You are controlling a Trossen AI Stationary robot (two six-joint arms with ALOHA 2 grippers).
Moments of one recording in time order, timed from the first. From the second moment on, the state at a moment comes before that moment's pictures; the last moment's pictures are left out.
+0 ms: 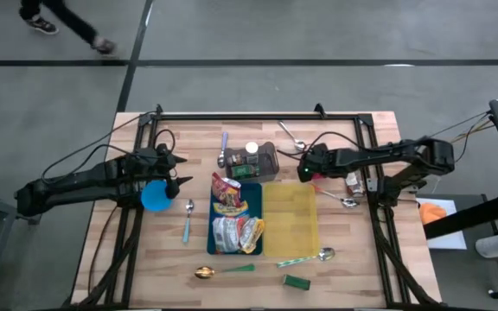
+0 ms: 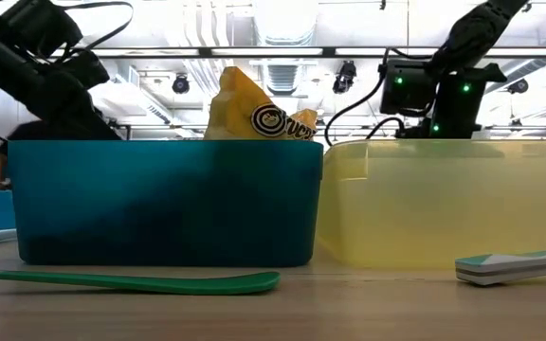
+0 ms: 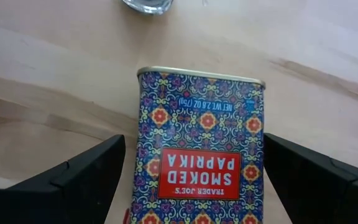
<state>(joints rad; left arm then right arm) 0.33 0.45 0.29 -0.43 -0.05 0.02 -0.23 1.47 0.69 -0.61 0.47 1.02</state>
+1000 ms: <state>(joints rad) 0.33 0.45 0.29 -0.43 -0.05 0.02 -0.23 1.52 0.69 -0.59 0.47 1.07</state>
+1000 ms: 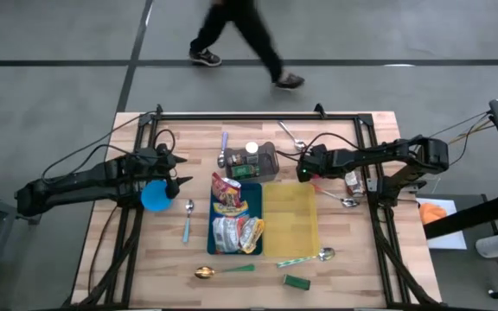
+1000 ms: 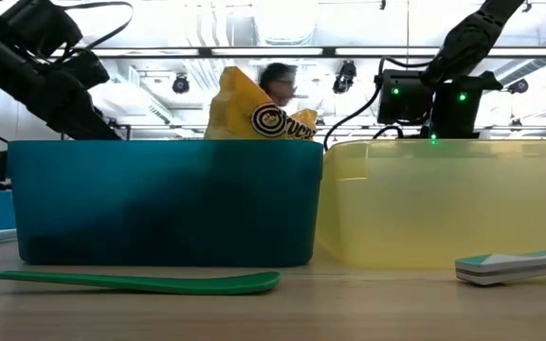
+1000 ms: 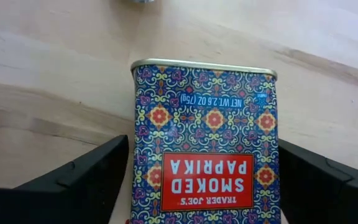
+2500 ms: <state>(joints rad) 0.33 0.45 0.29 -0.43 -0.05 0.02 -0.23 1.52 0.69 -0.58 0.47 1.07</state>
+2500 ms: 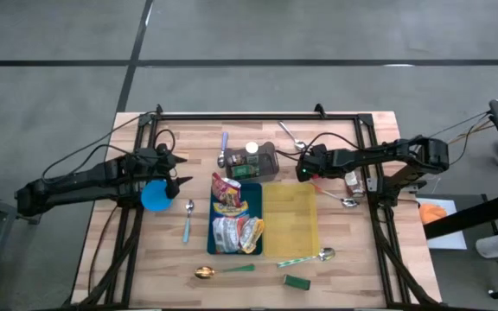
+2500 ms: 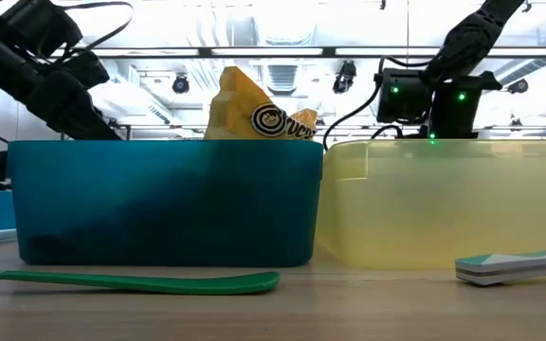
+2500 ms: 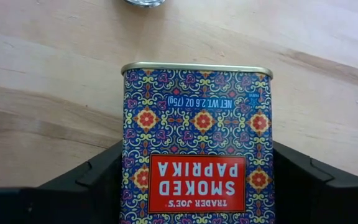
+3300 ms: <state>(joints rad) 0.33 0.45 0.29 -0.43 -0.05 0.02 -0.23 1.52 0.69 -0.57 0.47 1.07</state>
